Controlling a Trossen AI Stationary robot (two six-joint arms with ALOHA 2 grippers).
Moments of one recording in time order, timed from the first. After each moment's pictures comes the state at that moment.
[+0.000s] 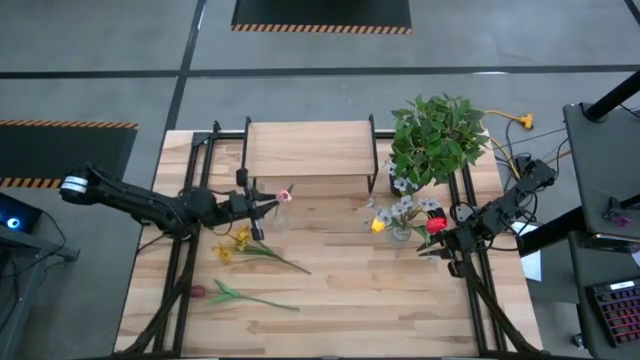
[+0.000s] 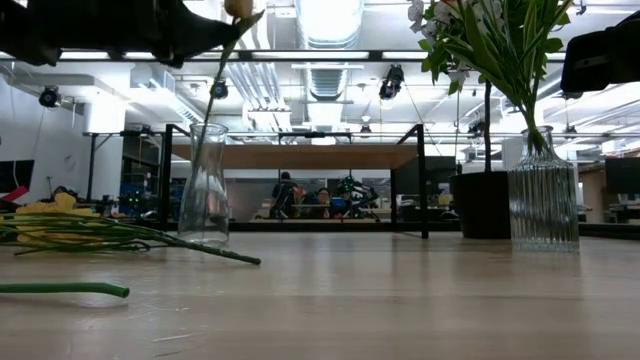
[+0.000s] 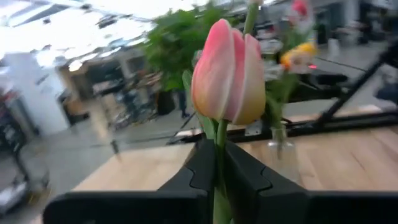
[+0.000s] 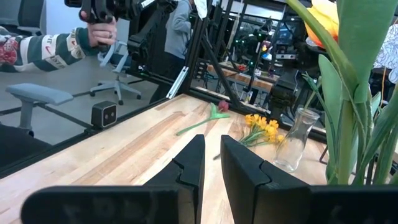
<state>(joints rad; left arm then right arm) -0.14 0.90 0.33 0.73 -0.39 0.27 0.68 0.06 0.01 0.05 0.32 -0.20</state>
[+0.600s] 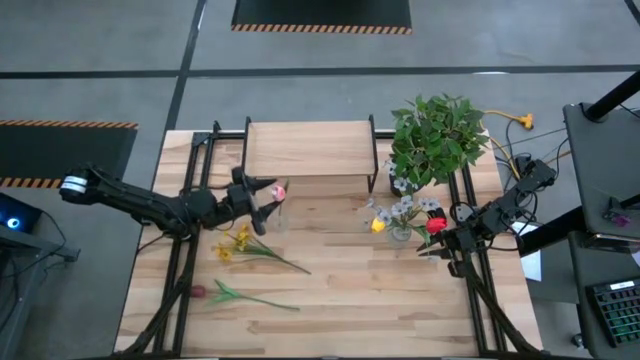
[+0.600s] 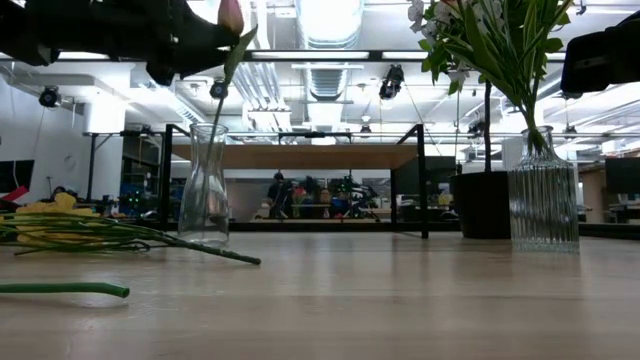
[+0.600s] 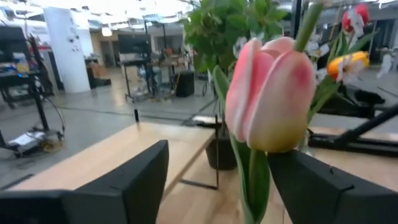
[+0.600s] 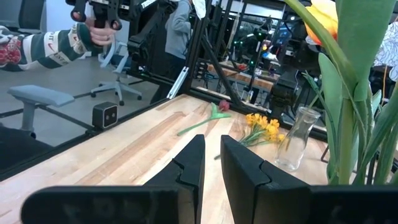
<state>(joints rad) -0.15 0.89 0.32 0.70 -0.55 0.07 0.68 0.06 0.01 0.05 0.32 -0.19</state>
